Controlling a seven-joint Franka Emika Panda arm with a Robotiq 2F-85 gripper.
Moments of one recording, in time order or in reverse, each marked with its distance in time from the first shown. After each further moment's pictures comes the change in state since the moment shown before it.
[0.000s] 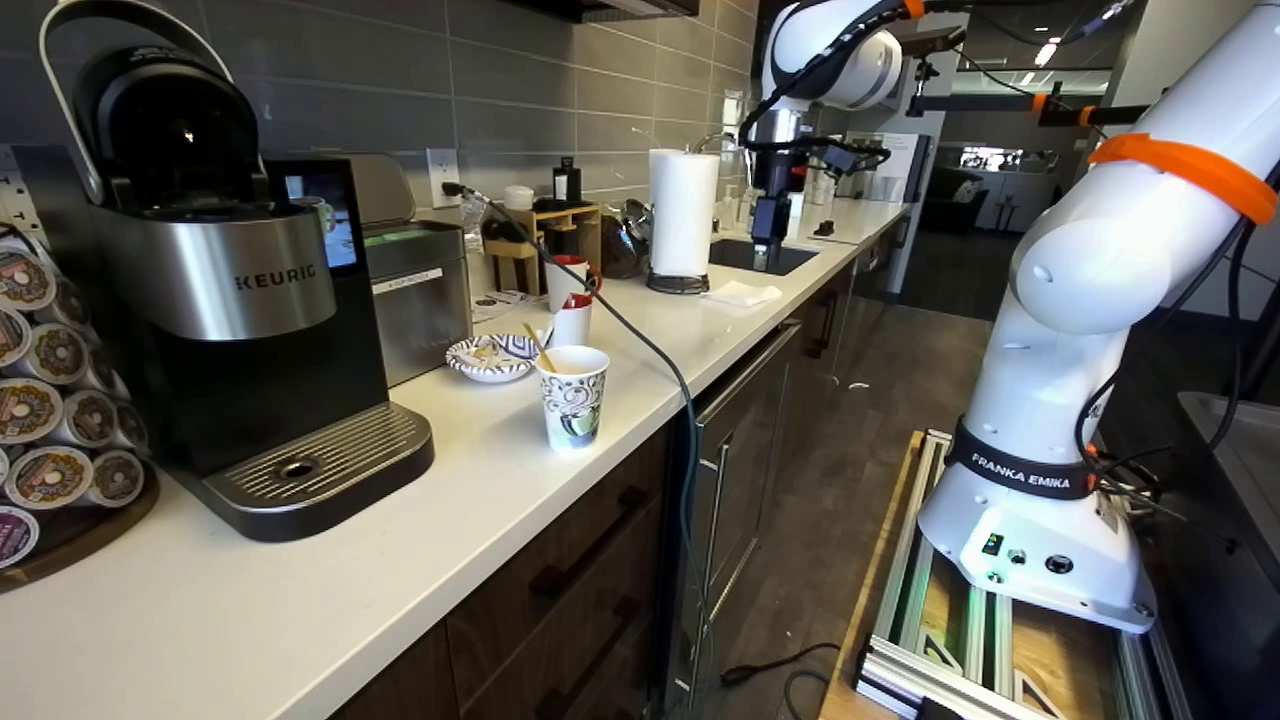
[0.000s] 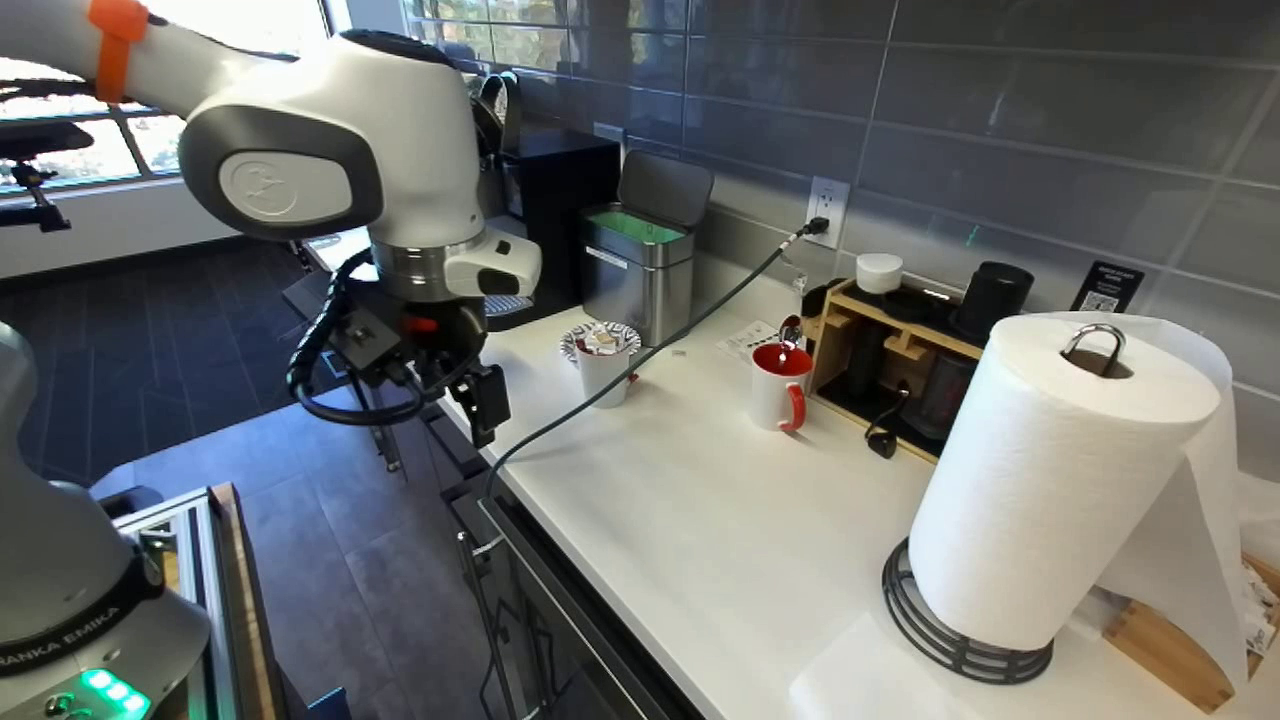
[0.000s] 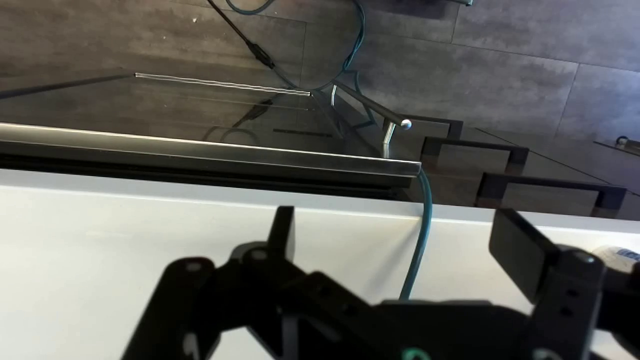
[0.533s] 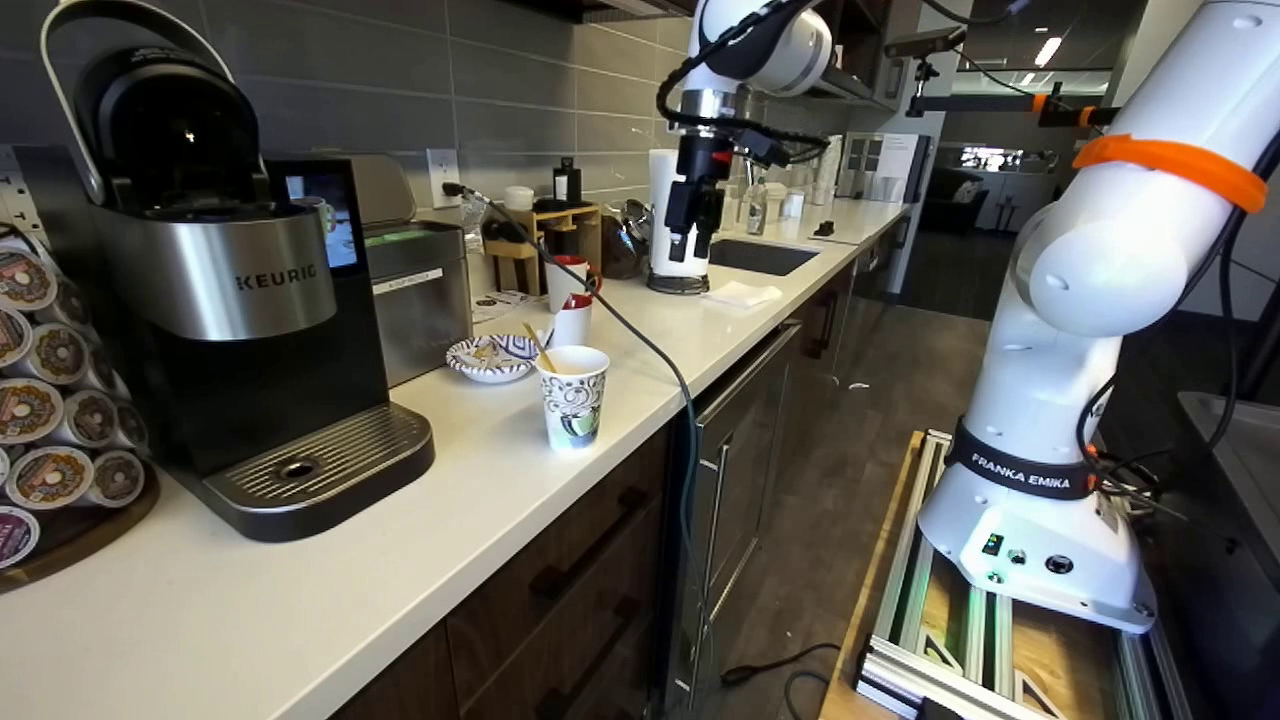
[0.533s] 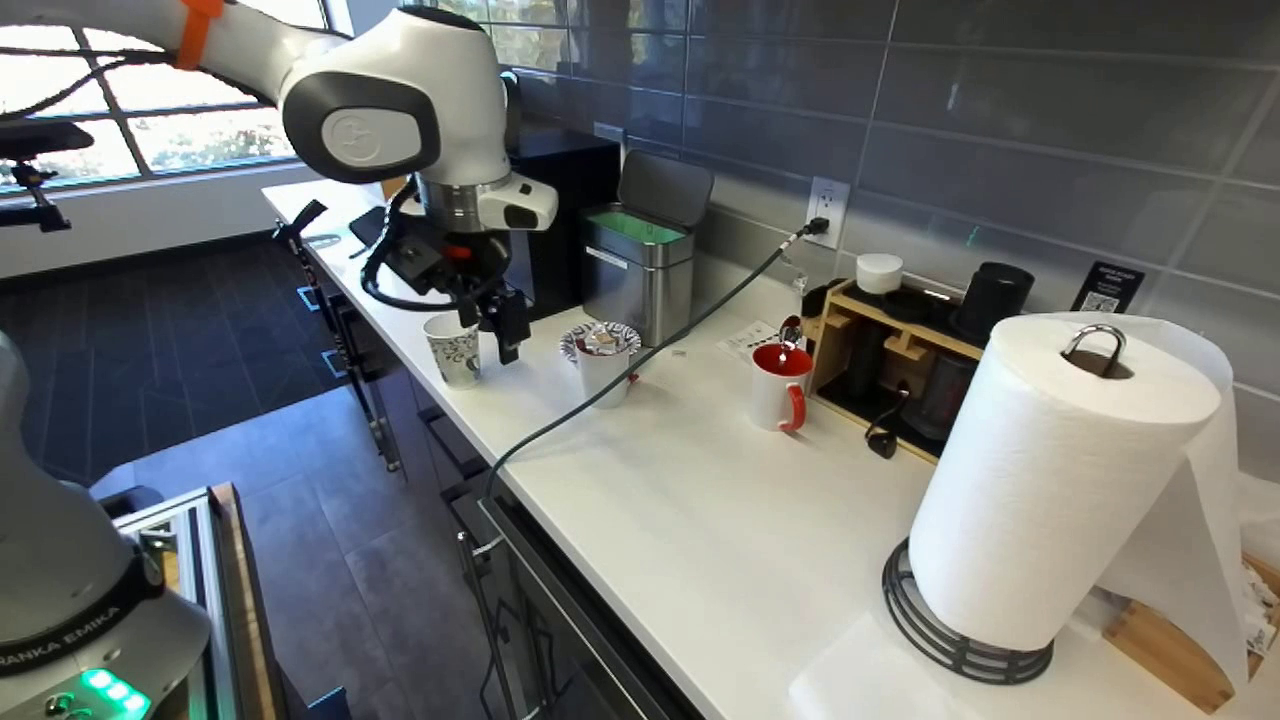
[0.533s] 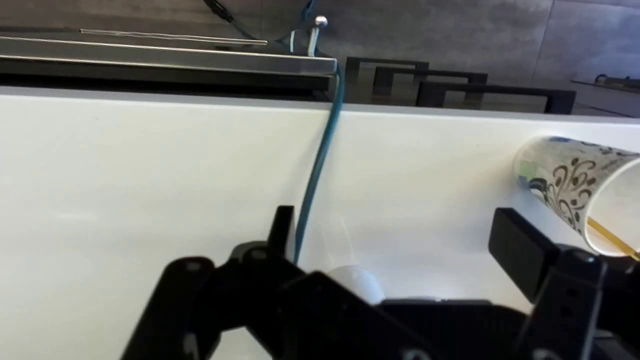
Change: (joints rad) arm 0.088 0.143 0.177 0.139 0.159 0.047 0.217
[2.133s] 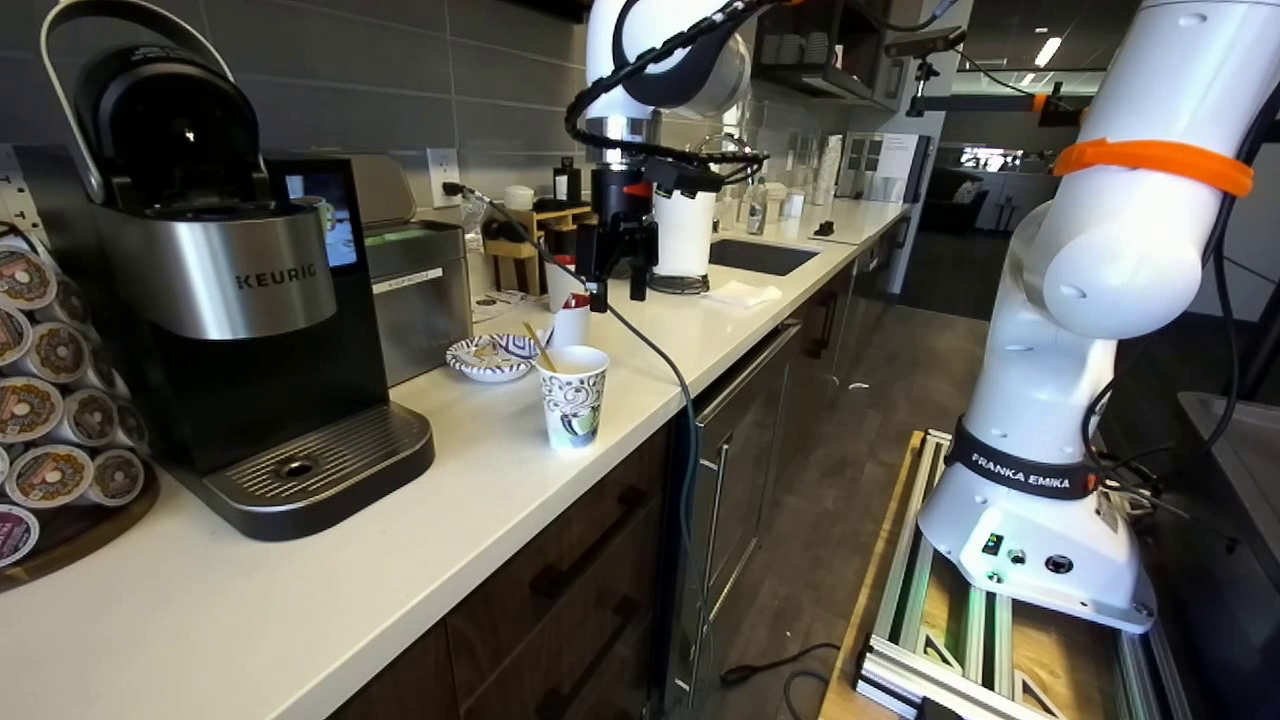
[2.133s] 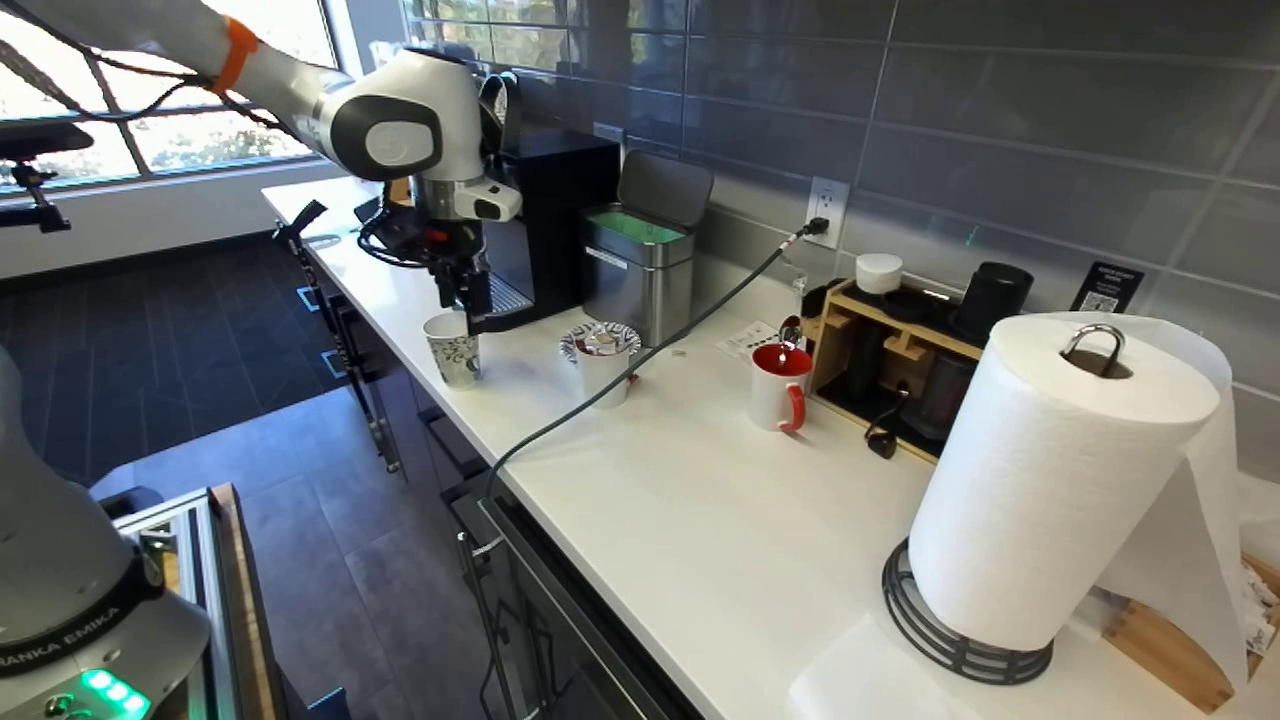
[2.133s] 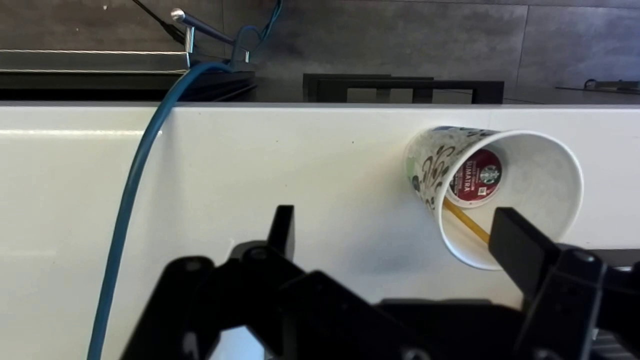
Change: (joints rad) arm 0.084 0.180 0.246 0.087 0.026 0.041 0.355
